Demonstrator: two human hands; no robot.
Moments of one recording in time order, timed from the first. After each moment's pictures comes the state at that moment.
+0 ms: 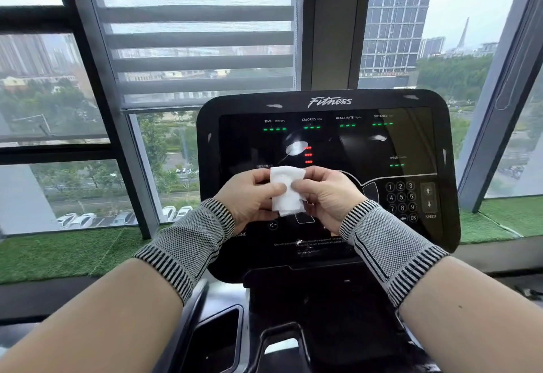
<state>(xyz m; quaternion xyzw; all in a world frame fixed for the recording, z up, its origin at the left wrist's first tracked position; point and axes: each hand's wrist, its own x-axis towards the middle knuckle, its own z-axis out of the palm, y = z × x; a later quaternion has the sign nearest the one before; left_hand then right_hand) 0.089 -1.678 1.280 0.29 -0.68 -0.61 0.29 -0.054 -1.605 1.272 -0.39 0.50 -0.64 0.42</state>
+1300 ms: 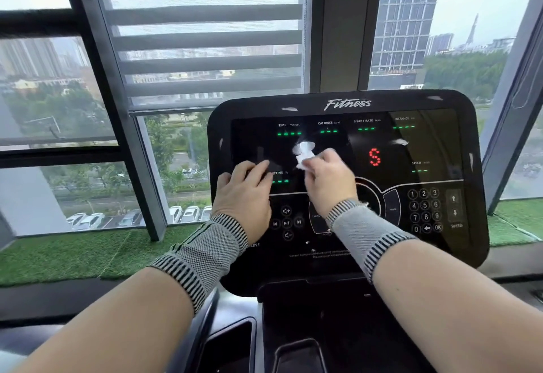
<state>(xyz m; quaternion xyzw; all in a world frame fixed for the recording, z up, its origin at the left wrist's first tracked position) 0.097 -1.721 1.255 0.36 -0.89 0.17 0.23 -0.067 -1.672 1.259 -0.54 0.70 -0.42 -0.23</state>
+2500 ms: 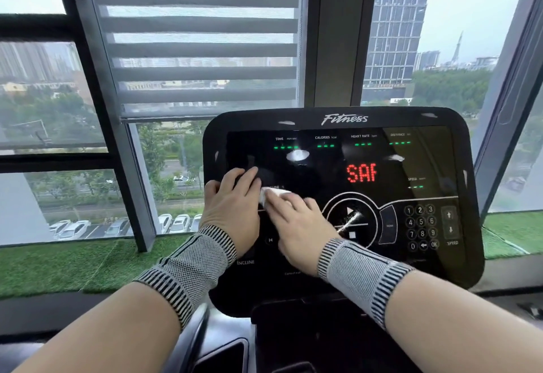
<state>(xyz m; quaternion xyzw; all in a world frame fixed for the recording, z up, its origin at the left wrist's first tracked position) 0.098 -1.734 1.259 0.37 -0.88 0.18 0.25 -0.037 -1.659 1.234 -0.71 0.66 -0.08 -0.25</state>
